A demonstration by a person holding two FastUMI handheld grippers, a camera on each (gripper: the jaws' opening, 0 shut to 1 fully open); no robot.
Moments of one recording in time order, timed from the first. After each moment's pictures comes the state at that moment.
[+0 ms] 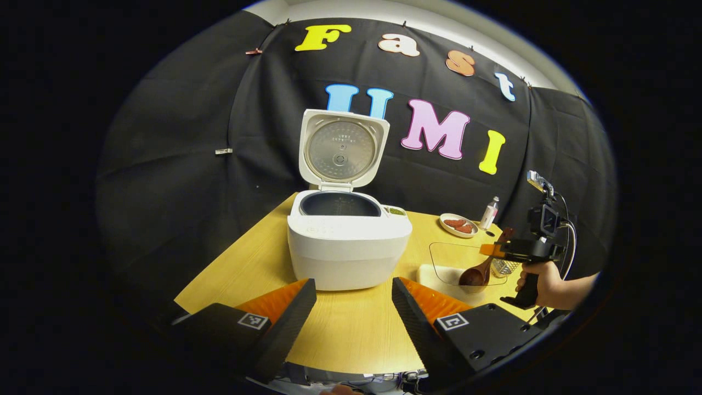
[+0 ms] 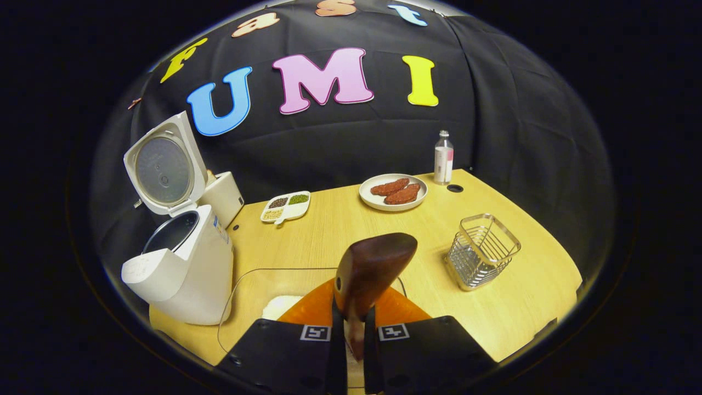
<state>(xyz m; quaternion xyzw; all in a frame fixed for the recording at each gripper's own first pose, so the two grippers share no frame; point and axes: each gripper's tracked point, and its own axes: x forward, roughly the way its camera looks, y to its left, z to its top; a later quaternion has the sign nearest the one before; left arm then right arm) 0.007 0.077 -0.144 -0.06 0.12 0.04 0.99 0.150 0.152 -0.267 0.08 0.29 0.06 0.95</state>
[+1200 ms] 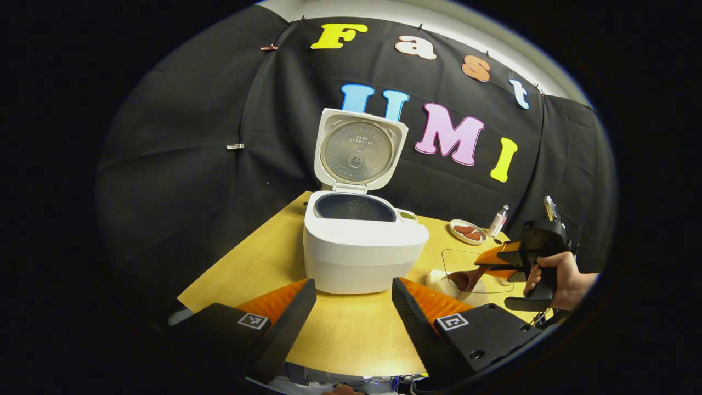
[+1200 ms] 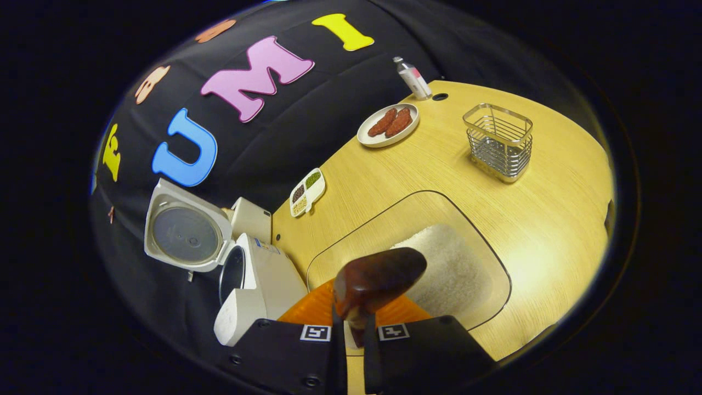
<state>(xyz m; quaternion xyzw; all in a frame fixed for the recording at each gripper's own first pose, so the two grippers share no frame) 0.011 0.099 -0.141 -0.08 0.13 0.06 0.99 0.120 0.196 -0.258 0.36 0.40 0.03 0.84</state>
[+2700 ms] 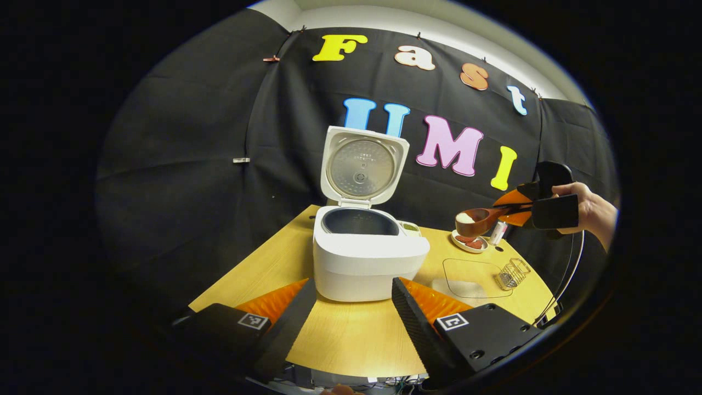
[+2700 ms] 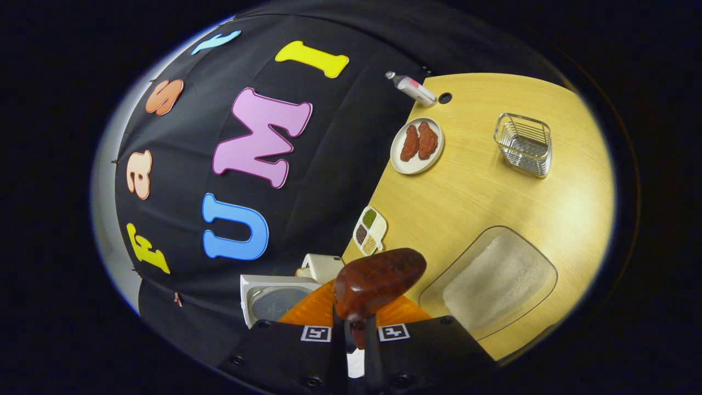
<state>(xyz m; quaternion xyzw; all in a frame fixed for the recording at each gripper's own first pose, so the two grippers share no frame) -0.009 0.115 -0.117 -0.08 0.09 0.08 0.99 0.201 0.220 -0.103 0.54 0.34 0.04 0.77</state>
